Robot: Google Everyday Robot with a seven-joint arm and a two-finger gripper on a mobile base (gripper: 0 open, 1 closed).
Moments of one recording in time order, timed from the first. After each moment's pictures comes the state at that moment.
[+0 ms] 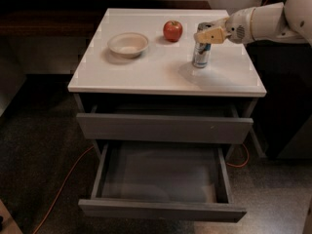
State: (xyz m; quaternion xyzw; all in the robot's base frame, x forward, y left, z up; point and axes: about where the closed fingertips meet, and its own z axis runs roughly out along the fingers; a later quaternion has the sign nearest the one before) arm 0.749 -0.182 0.936 -0.37 0.75 0.21 0.51
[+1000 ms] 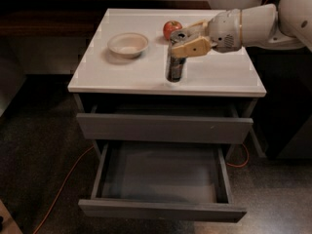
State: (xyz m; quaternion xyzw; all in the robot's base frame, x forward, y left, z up) arm 0.642 -0.086 0.966 -0.50 0.64 0.29 0.50
